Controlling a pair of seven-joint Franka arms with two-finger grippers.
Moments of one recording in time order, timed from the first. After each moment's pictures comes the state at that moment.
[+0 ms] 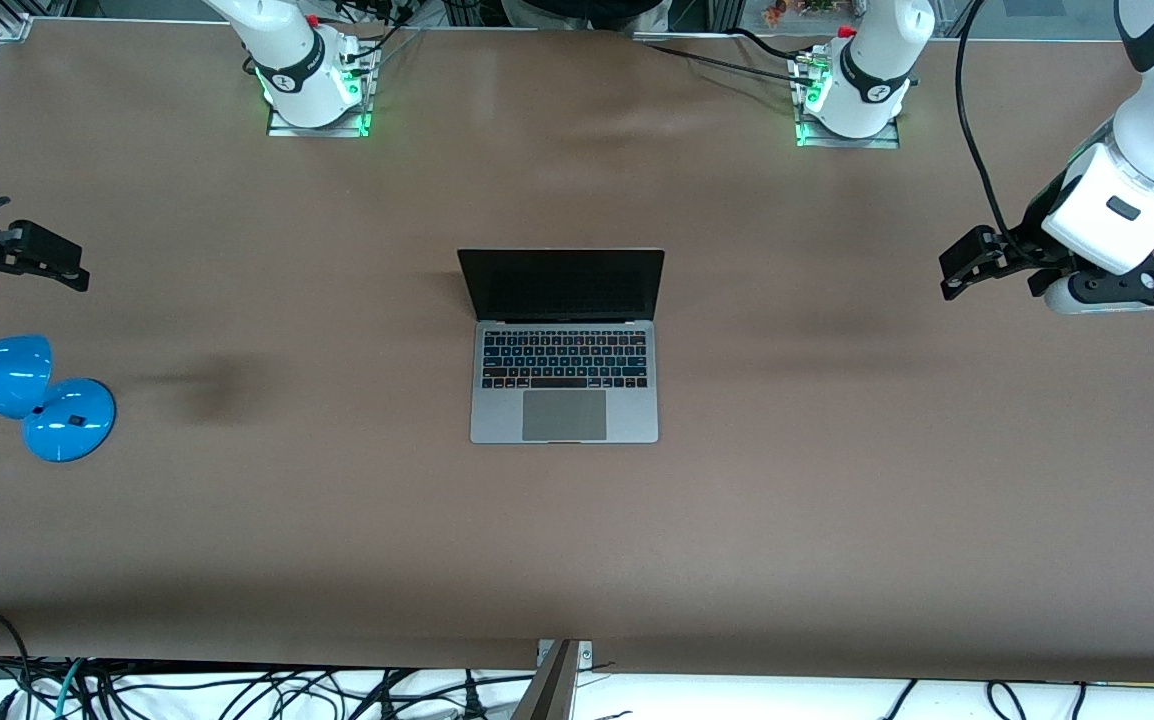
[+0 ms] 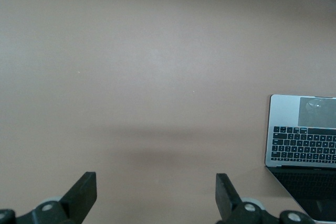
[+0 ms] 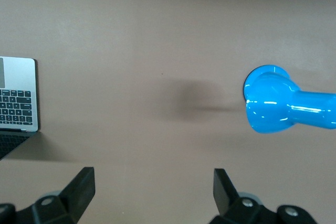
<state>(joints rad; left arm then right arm) -0.10 0.08 -0.05 -1.53 0.00 1.66 -0.24 0.05 0.19 -0.06 -1.33 -0.02 1.50 -0.08</state>
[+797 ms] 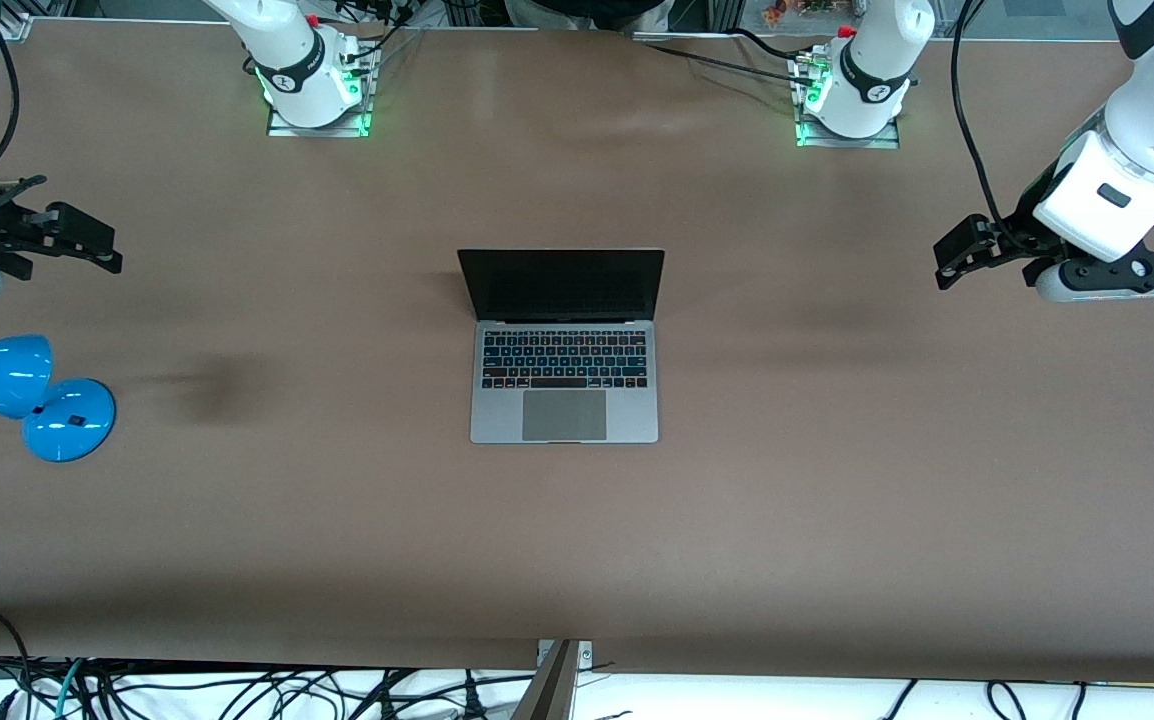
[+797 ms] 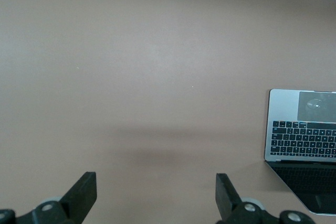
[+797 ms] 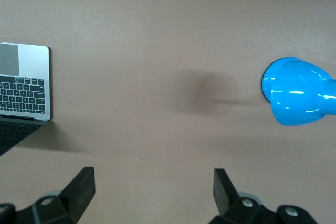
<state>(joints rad) -0.10 0.06 -0.06 -1.56 0.00 1.65 -0.25 0.06 0.11 -0.04 -1.48 0.01 1.55 -0.08</state>
